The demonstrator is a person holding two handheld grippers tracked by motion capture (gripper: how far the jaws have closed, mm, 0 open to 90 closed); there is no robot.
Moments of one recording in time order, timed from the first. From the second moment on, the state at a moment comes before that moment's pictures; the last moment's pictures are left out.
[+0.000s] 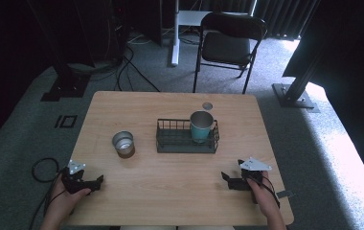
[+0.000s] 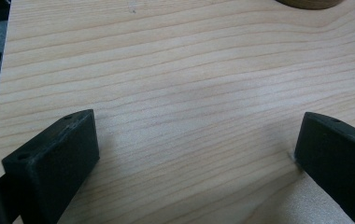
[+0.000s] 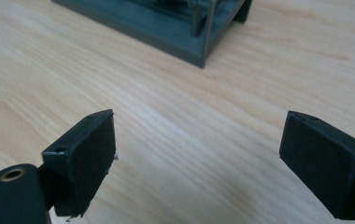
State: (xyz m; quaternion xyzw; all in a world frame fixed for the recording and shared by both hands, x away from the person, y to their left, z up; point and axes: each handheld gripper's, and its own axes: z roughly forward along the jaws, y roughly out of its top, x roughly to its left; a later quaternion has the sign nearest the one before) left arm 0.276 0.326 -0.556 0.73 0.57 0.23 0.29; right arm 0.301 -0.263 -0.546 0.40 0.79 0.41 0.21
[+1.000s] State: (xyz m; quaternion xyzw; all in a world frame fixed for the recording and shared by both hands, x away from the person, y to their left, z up) left arm 0.276 0.326 -0.556 0.73 0.57 0.23 0.29; right arm 0.287 -0.297 -0.557 0.39 0.83 0.36 0.18
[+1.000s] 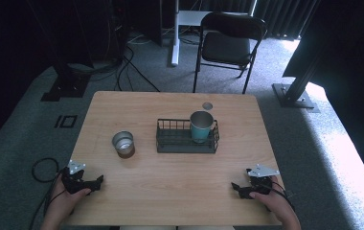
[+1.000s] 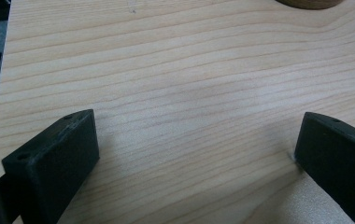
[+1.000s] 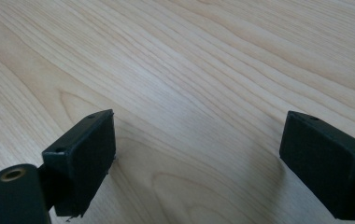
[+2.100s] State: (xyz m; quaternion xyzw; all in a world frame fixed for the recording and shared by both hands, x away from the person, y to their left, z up) left arm 0.274 0.326 -0.556 0.74 0.56 0.23 0.29; right arm 0.286 -0.300 -0.558 0.39 0.83 0.36 0.17
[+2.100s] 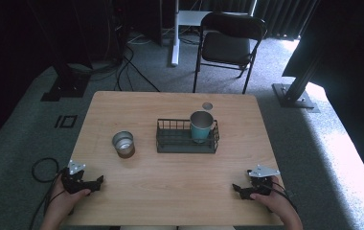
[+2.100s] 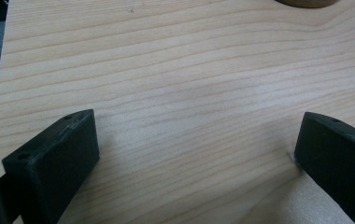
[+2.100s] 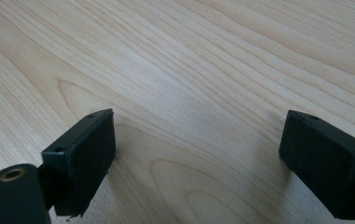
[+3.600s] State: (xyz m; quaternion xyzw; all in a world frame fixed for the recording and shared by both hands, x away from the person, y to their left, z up) left arm 0.286 0.300 -0.533 0.76 0.49 0.20 0.38; right arm 0.286 -0.300 -0.558 0.40 0.83 0.36 0.17
